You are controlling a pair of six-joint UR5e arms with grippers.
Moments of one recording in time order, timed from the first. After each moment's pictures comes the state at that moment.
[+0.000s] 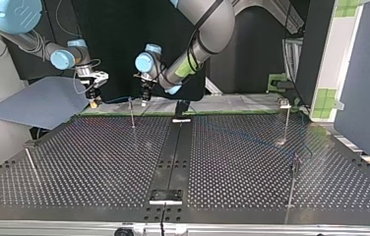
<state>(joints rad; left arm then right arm) -0.79 -2.92 -0.89 -2.54 -2.06 -1.70 1.58 -0.64 1.71 -0.97 1.09 1.73</state>
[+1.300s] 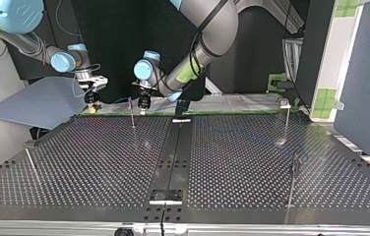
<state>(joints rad) -0.77 -2.88 -0.85 -2.57 -2.06 -1.72 1.59 -0.64 1.68 -1.00 1.10 1.78</state>
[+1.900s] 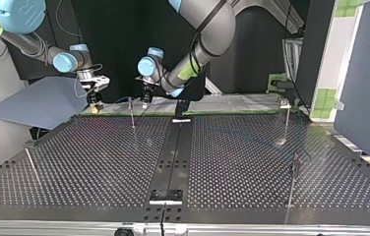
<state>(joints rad) -0.77 -2.94 -0.85 -2.55 -2.01 -1.78 1.61 -0.63 1.68 -1.00 1.10 1.79</state>
